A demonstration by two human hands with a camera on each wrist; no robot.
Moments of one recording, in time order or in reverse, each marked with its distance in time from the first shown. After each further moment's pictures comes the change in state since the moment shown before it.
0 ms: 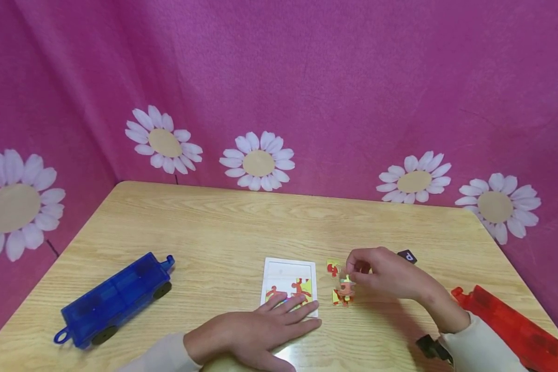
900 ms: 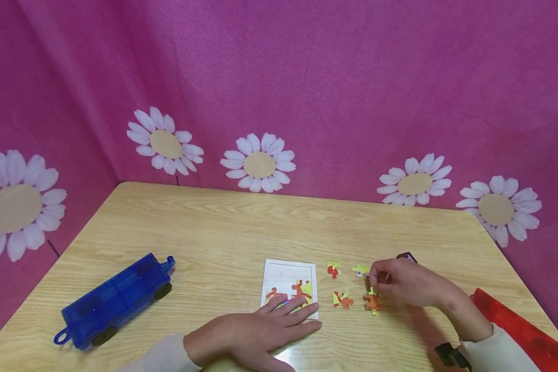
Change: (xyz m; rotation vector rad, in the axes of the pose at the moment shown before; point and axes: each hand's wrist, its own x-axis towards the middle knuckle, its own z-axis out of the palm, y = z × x) left_hand 0.001 0.001 0.001 0.050 0.012 0.006; right_hand -0.025 0.033 -0.008 0.024 -0.109 0.108
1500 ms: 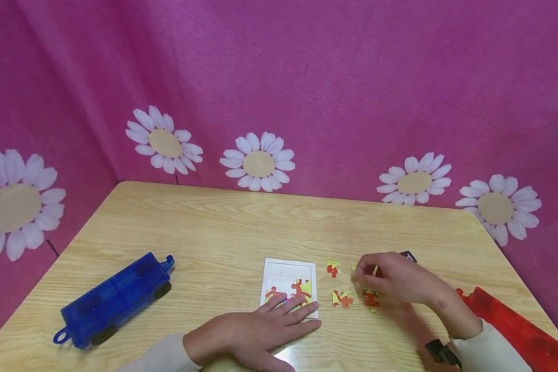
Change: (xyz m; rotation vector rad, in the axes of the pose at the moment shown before) left_hand 0.000 0.000 0.000 -0.035 -0.005 -0.010; right_hand 0.011 -0.020 0.003 -0.021 0.083 -0.053
